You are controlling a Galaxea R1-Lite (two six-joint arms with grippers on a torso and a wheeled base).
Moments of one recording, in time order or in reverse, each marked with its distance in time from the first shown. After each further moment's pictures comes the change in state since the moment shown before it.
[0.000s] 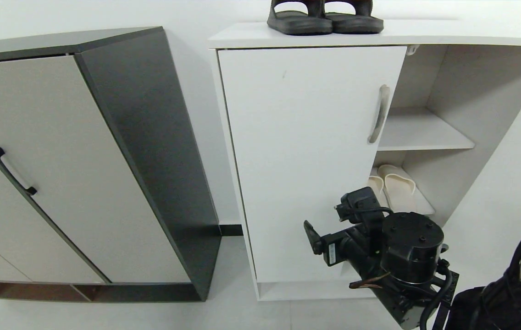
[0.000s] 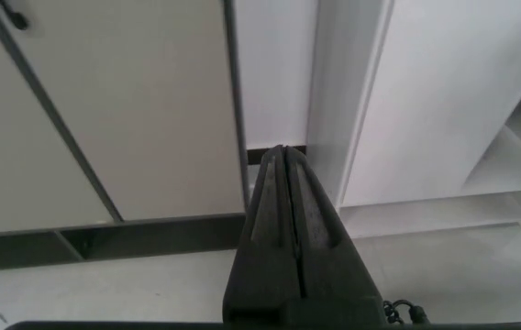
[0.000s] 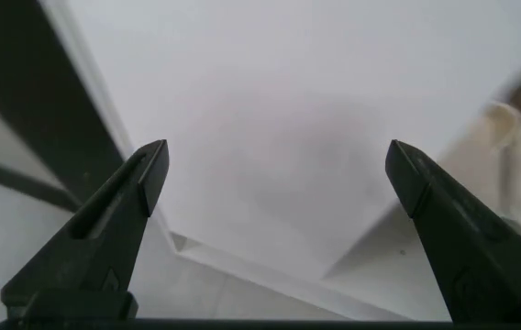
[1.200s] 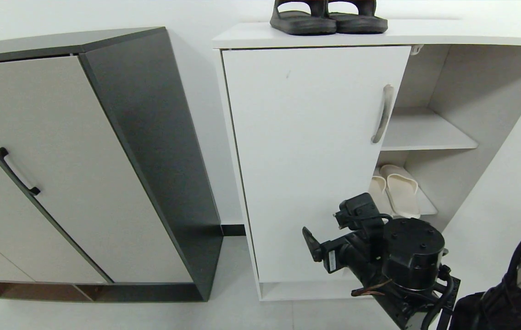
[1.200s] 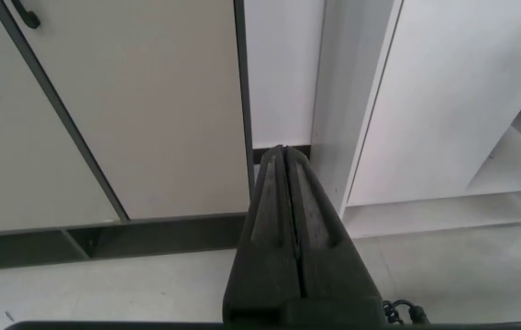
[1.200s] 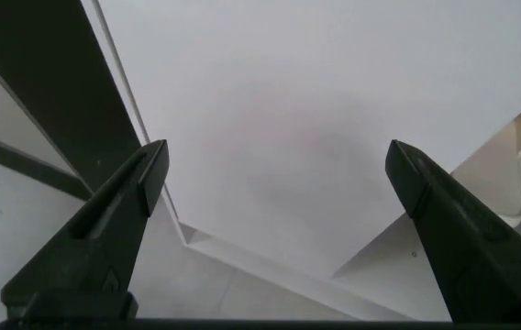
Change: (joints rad) left arm 0.000 0.000 0.000 0.001 -0.001 0.000; right arm 0.005 0.009 0.029 -0.022 0.028 -0.009
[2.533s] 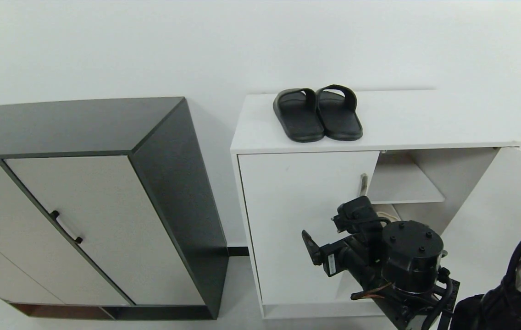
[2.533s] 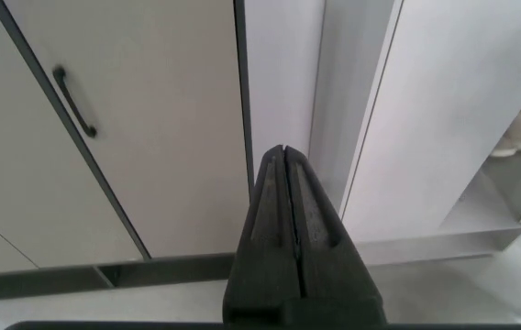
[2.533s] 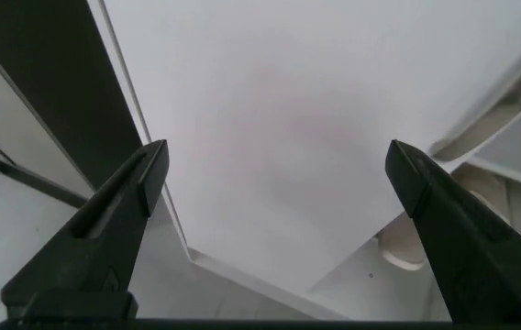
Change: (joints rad) left arm 0.000 0.000 0.000 -0.001 0.000 0.000; right arm 0.008 0.004 0.008 -0.001 0.000 -0.014
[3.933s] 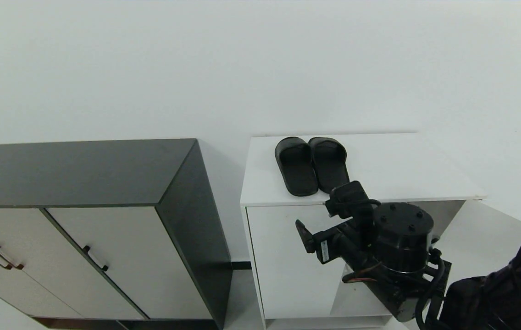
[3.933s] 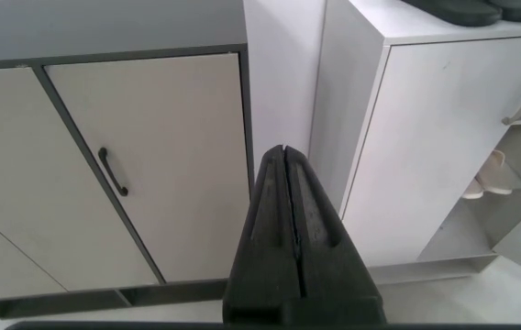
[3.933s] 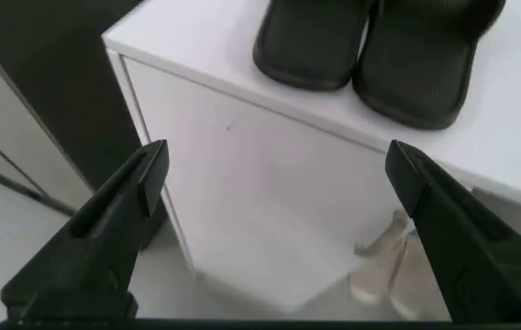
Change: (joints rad) left arm 0.000 0.000 0.001 0.000 0.000 0.000; right arm 0.005 -0.037 -0.134 0.184 -0.003 0.006
